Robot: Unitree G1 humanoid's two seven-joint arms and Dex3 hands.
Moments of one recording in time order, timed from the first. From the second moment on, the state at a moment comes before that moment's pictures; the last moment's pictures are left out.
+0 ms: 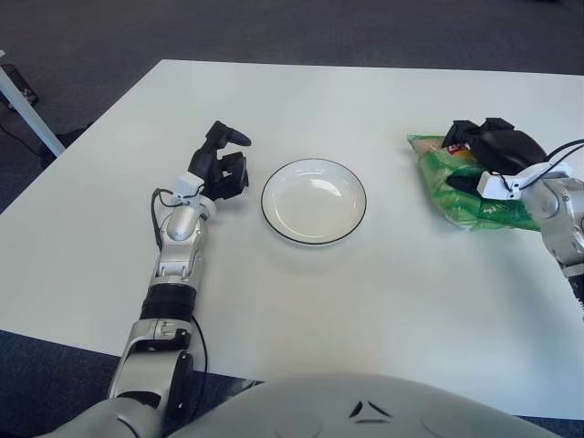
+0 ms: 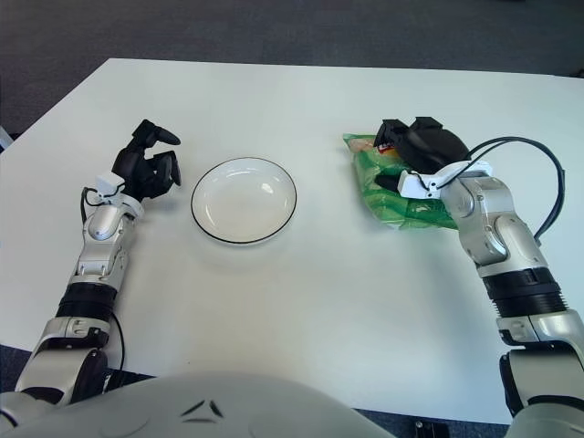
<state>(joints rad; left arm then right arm) -0.26 0.16 0.09 0.34 -0.09 -0.41 -0.20 -0.32 -0.81 0.10 0.11 -0.62 -0.13 0.09</state>
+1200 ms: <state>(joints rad) -0.26 0.16 0.10 0.33 -0.11 -0.36 -0.20 -0.34 -0.71 0.00 -0.12 -0.61 0.01 0.09</state>
